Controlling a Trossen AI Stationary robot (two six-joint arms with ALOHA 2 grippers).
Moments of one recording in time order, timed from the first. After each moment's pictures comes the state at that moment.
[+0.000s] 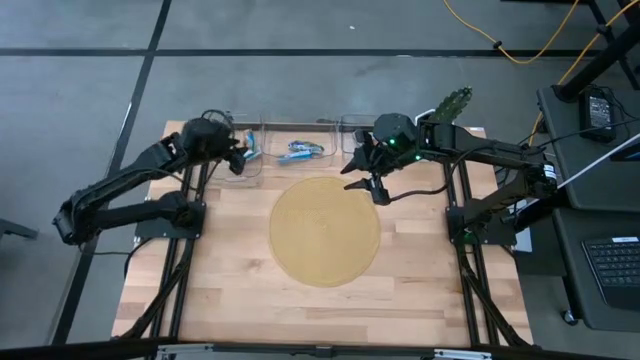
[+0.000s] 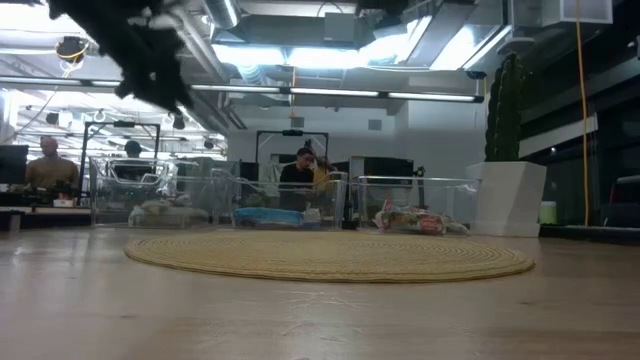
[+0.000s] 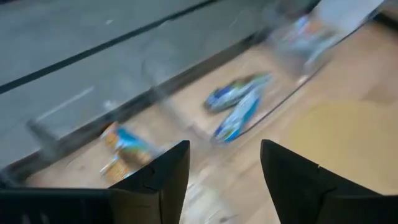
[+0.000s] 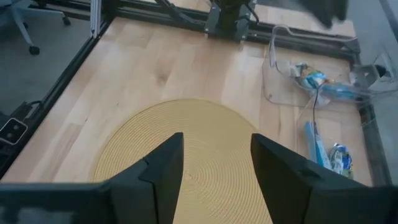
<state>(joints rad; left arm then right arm) 0.69 0.74 0.71 -0.60 -0.09 -0.20 -0.15 1.45 1.54 -0.75 -0.27 -0.27</state>
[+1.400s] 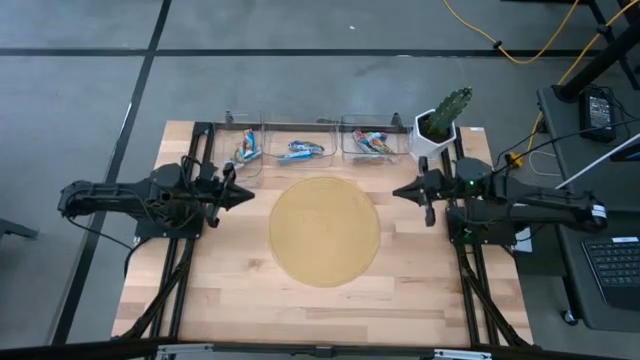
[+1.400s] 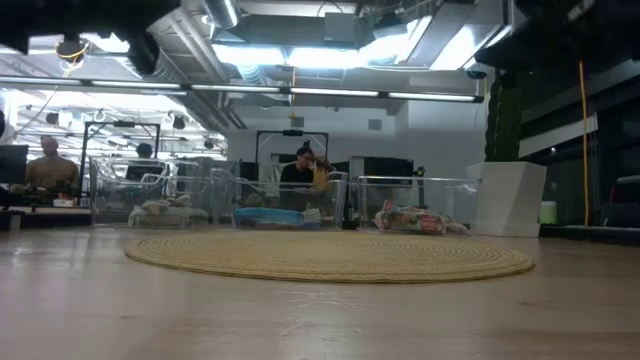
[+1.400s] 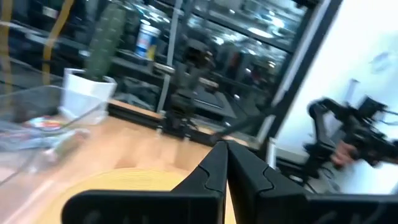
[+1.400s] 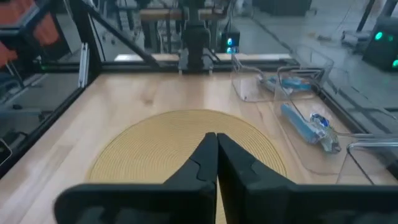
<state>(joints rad) 0.07 0.35 0.29 0.15 0.10 -0.37 -0.19 0.52 0.44 -0.13 -0.21 -0.03</state>
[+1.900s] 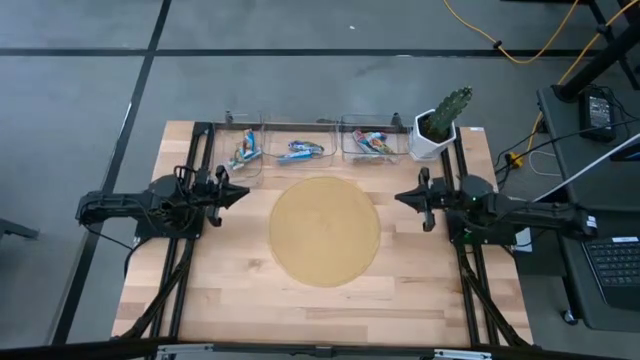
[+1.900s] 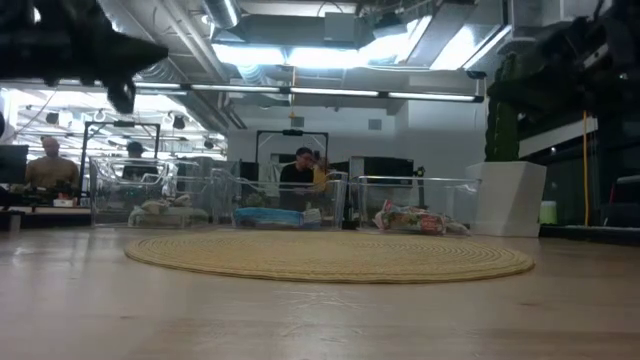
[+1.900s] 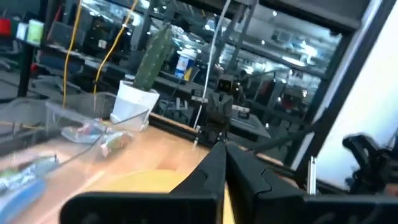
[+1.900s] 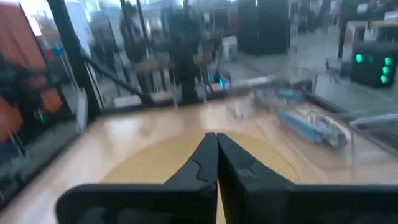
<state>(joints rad) 0.04 0.00 0.05 0.11 -0.11 -0.35 -0.19 0.26 0.04 0.22 -0.15 0.14</state>
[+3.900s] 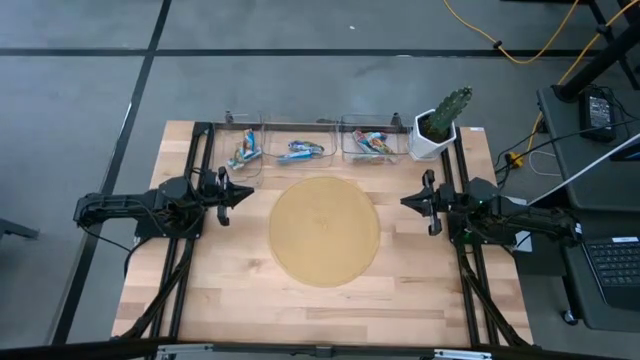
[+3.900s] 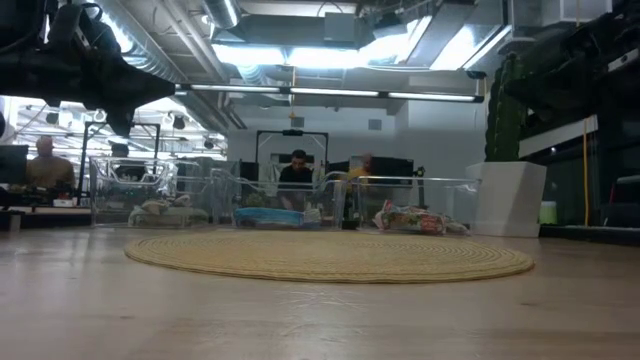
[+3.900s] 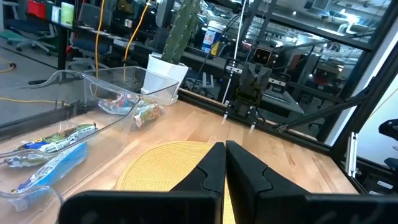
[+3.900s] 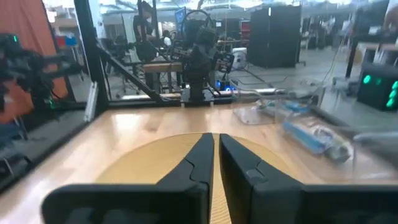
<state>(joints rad) 0.08 0.02 0.01 0.04 -0.16 -0.33 -0.18 0.02 0.01 0.05 -0.18 0.04</state>
